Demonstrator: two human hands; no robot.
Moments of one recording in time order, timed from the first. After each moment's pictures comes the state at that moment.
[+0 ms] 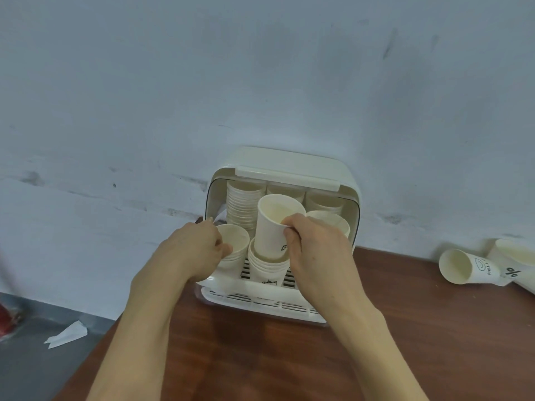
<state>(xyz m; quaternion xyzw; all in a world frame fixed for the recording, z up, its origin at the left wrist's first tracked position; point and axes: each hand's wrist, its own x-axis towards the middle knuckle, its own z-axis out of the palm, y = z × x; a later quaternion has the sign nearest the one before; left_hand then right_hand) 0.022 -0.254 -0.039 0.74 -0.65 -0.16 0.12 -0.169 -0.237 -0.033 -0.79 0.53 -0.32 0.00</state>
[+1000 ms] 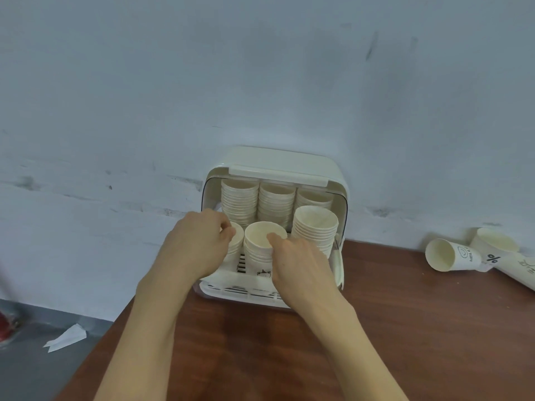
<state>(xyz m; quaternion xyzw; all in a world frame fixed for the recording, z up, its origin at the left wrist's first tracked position) 0.010 -0.244 -0.039 0.69 -0.67 -0.08 0.25 -0.161 -0.238 -0.058 -0.82 0.55 -0.16 -0.05</state>
